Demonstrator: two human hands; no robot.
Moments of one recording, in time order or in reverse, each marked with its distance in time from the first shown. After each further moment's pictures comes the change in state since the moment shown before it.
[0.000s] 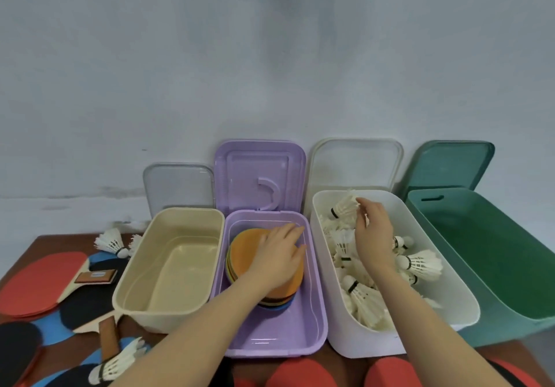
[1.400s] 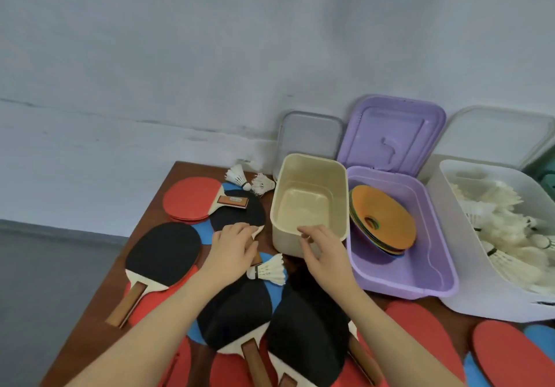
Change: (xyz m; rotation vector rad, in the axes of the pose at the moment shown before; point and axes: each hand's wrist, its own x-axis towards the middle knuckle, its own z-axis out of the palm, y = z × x) left_hand -0.254 -0.229 -0.087 0.015 0.029 -0.398; right_hand -0.240 -0.184 0.156 0.143 -0.547 -0.359
